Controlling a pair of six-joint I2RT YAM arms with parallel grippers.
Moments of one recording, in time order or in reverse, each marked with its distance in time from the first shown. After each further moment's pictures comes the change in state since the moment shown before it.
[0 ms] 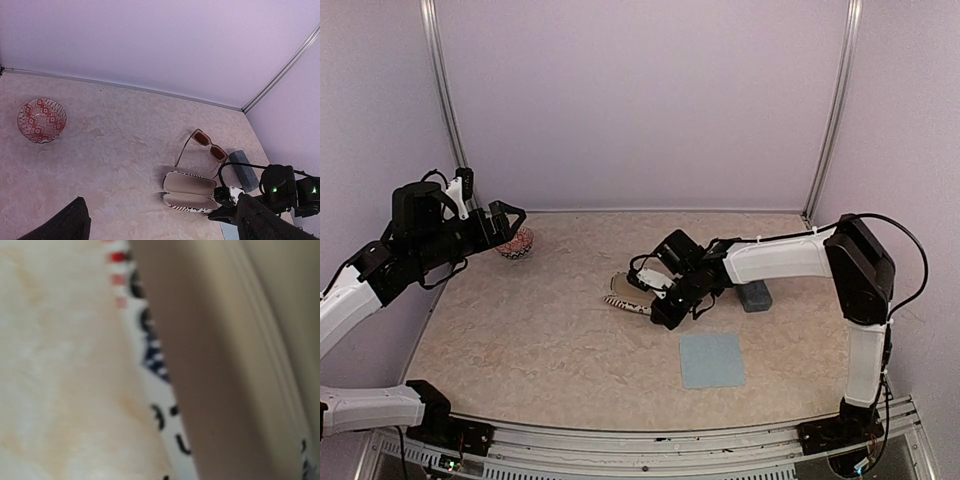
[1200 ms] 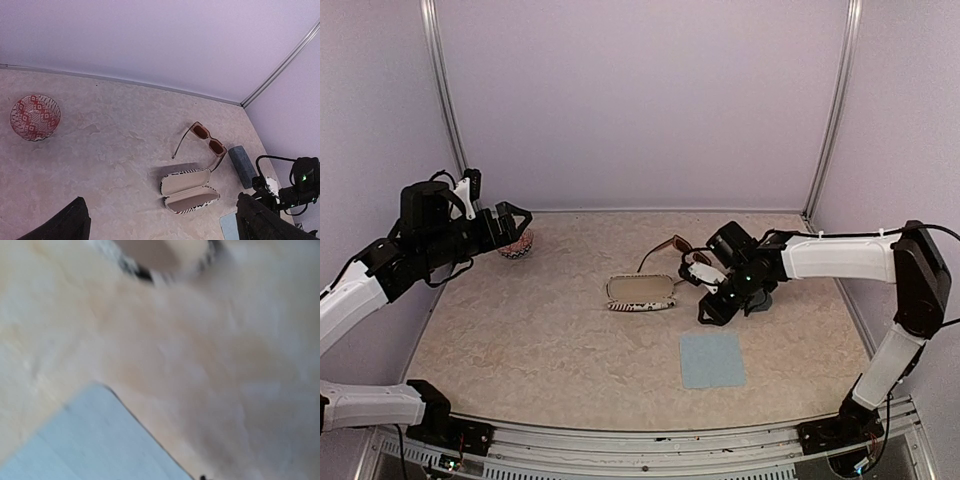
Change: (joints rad) left arm 0.000 0.043 0.000 0.021 0.026 0.000; right arm -0.130 -0.315 -0.260 -0.135 0.063 -0.025
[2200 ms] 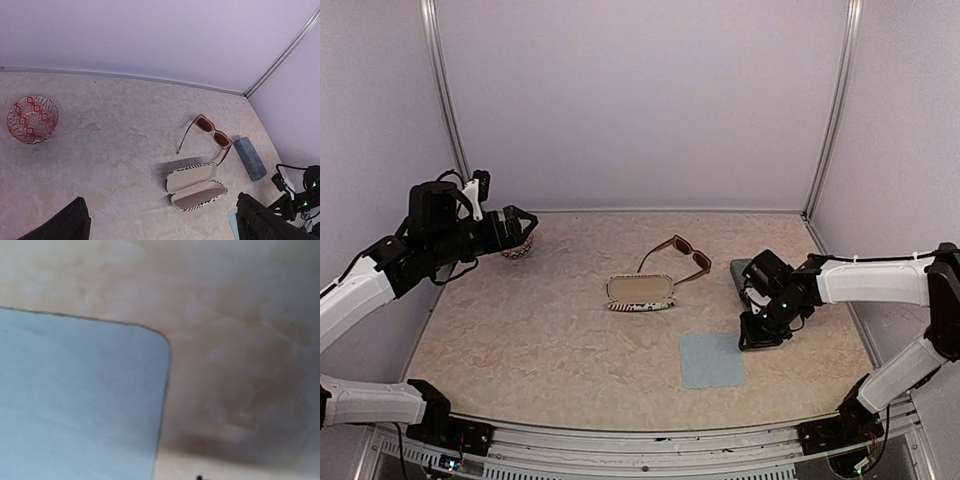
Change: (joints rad) left arm 0.011 0.048 0.000 0.018 0.032 0.054; right arm -0.065 -0.221 -0.302 -0.084 0.037 0.644
